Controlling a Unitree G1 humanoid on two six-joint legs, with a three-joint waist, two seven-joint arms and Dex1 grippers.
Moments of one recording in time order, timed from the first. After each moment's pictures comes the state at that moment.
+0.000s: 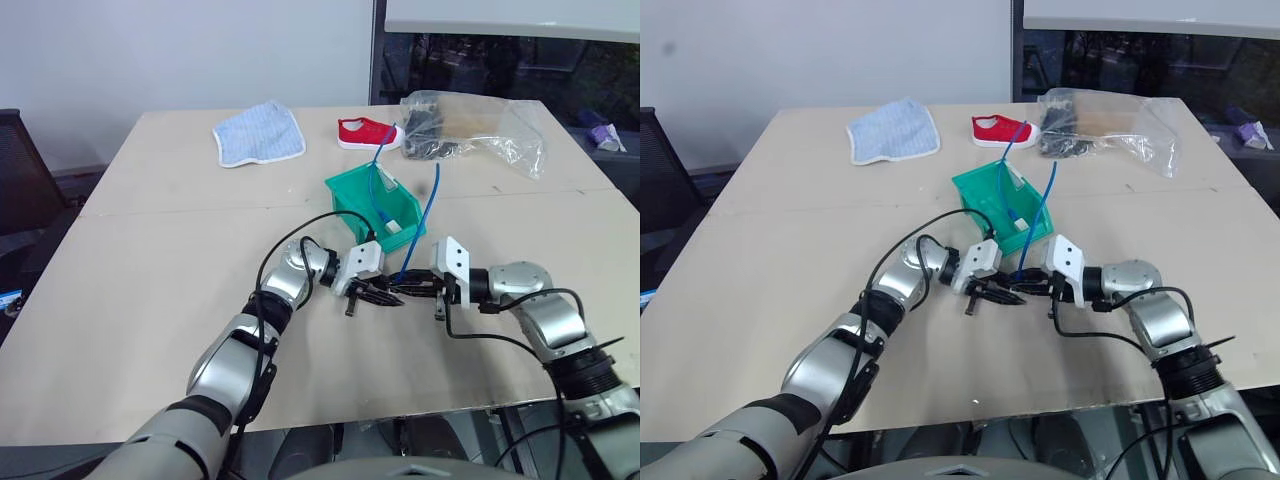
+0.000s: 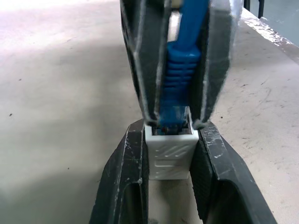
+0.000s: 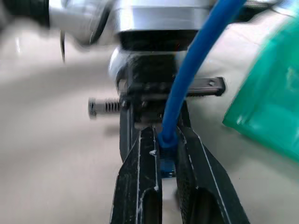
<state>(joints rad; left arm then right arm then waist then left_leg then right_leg) -0.78 0.19 -0.32 0.86 -0.06 -0.22 -1.43 -0.32 -0.46 0.18 0.03 0.39 0.28 1.08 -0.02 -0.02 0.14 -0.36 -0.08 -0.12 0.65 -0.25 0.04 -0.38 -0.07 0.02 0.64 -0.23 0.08</state>
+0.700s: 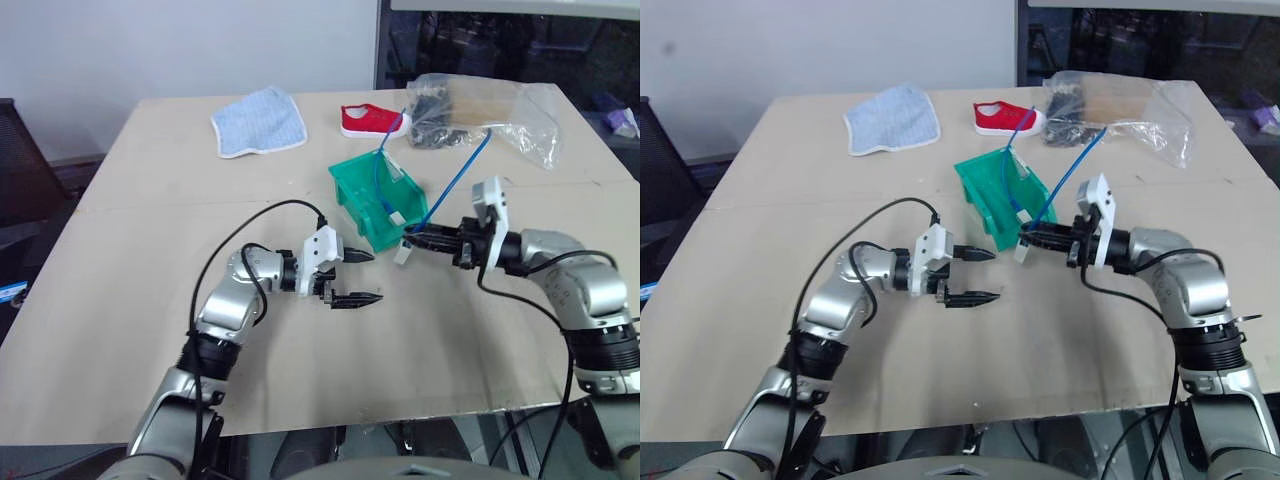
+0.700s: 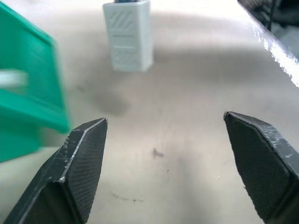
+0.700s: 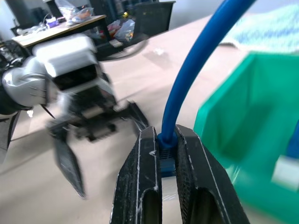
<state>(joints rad) -0.42 0.45 -0.13 -0.14 -0.28 0.40 -1.16 -0.58 -0.58 0.02 -0.05 0.60 0.64 1.07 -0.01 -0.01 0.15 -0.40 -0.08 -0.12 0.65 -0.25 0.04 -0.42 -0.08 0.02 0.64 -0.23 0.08</state>
